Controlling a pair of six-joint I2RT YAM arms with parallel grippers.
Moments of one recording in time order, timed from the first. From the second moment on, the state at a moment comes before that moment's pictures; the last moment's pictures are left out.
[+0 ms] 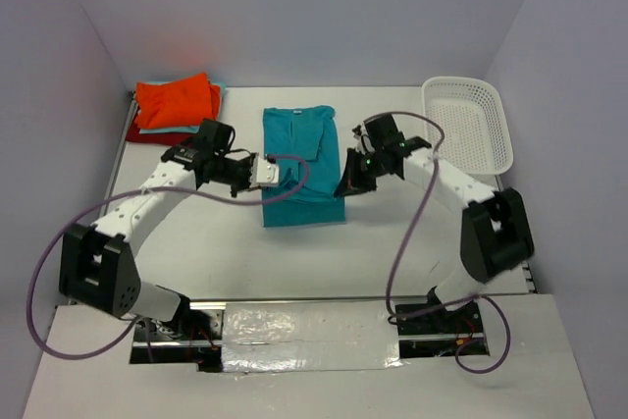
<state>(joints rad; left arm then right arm) -0.33 1.39 1.10 -0.69 0.73 1.18 0.41 1.55 1.11 -0.57 -0.50 0.53</state>
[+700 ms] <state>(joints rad) -0.25 1.85 1.31 -0.33 0.54 0.85 0.25 2.16 1.71 -0.64 -0.51 0.49</state>
